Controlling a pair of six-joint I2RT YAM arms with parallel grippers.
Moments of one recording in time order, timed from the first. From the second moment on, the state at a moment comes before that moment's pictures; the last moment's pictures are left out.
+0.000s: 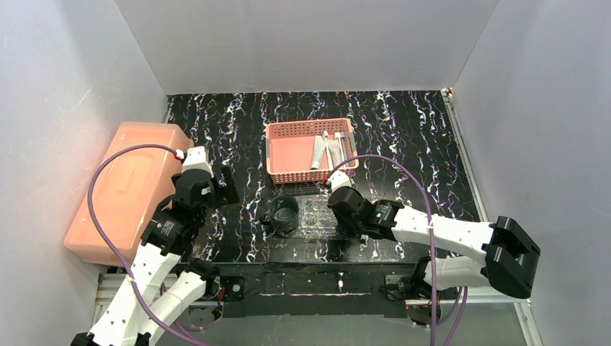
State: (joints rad) left arm -0.41 0.66 0.85 -0.80 -0.38 -0.39; right arm 1.08 1.22 0.74 -0.42 0.38 0.35
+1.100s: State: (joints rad) left arm -0.41 0.66 0.85 -0.80 -0.38 -0.39; right arm 1.08 1.21 0.74 -0.43 0.40 0.34
